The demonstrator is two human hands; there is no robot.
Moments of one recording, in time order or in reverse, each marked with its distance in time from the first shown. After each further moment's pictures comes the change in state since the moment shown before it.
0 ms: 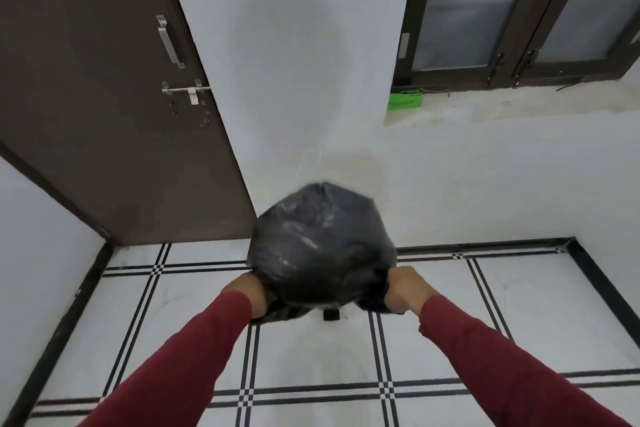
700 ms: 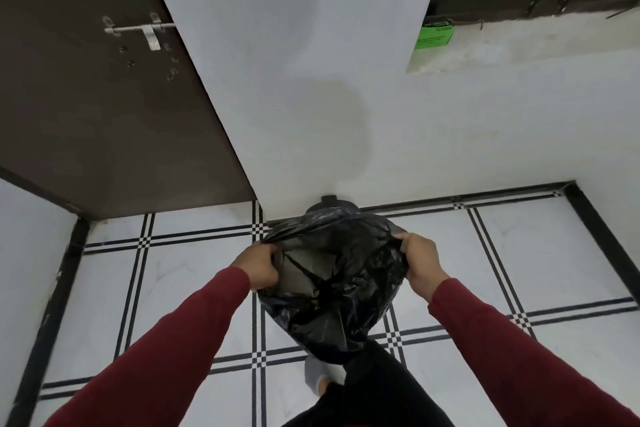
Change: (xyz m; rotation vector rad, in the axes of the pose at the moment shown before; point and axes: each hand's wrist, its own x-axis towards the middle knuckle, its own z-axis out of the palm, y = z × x) left_hand 0.116 -0.050 -0.005 -0.299 -0.166 0.111; right_hand 0.094 -0.046 0.038 1.687 0.249 0.468
